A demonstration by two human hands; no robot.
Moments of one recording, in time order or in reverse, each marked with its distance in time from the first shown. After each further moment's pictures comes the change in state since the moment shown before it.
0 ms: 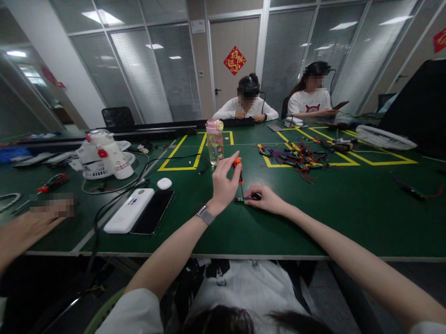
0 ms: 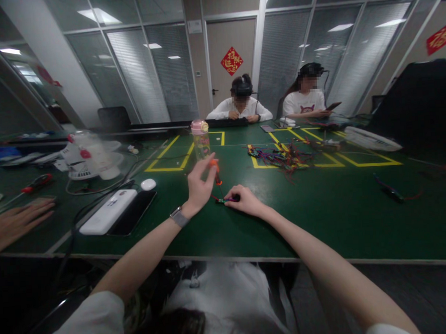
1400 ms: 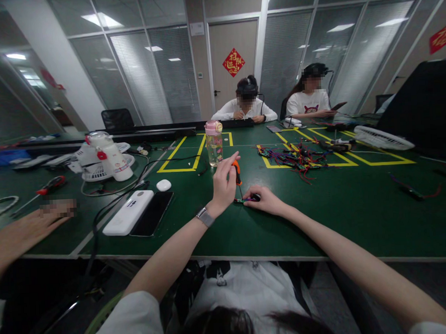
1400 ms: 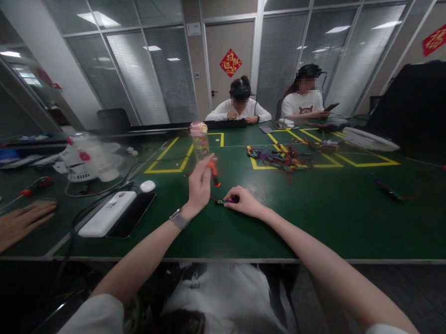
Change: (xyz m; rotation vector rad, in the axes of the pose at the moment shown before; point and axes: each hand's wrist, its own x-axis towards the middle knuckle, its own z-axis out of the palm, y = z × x) left_hand -0.002 -0.001 0.000 -0.074 -0.044 -0.001; right_hand 0.000 0.001 0.001 -0.006 -0.008 -0.002
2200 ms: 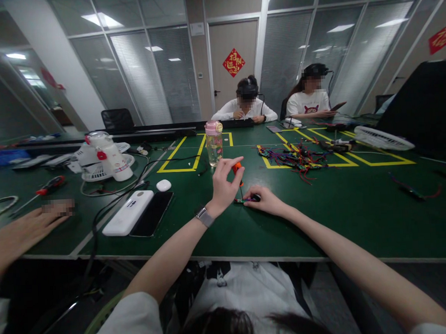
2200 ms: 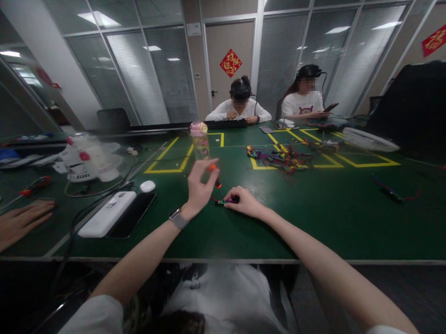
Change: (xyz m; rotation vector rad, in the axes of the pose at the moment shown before) left_hand 0.002 0.003 0.000 0.075 0.045 0.038; right_hand 0.000 0.001 0.000 -0.005 0.001 0.002
